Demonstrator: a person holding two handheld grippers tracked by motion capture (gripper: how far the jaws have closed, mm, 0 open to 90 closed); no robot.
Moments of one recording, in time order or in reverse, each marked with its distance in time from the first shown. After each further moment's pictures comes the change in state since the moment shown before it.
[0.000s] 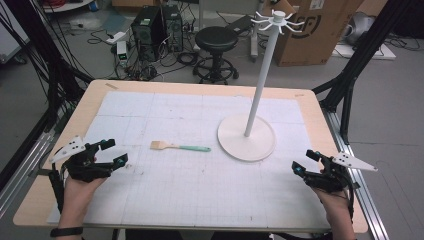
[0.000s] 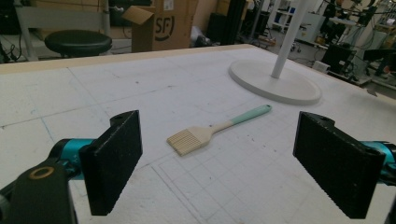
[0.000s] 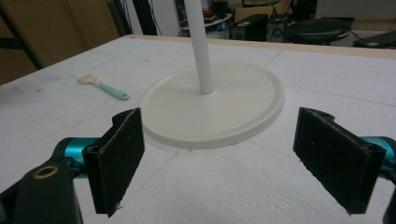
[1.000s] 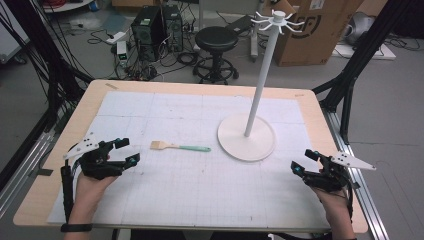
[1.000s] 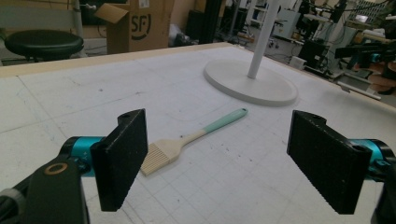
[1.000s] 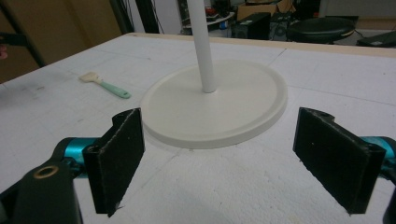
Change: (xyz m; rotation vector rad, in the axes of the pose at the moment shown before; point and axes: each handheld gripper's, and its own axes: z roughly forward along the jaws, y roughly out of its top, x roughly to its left) left arm -0.014 0.005 0.025 0.012 -0.088 0.006; right arm 0.000 0.000 0.003 0.004 0.010 -0.003
